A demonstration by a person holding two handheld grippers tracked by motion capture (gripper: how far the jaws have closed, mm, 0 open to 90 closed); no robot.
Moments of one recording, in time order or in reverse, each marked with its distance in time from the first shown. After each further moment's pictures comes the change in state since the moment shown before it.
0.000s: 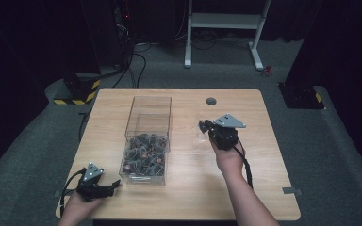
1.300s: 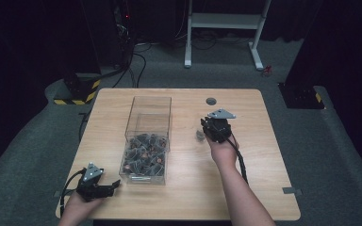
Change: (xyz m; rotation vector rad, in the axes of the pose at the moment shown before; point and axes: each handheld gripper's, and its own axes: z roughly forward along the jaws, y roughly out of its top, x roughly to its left) left arm 0.000 0.000 0.000 0.000 -0.003 0.001; right arm -0.011 -0.006 0.050 0.113 -0.039 0.044
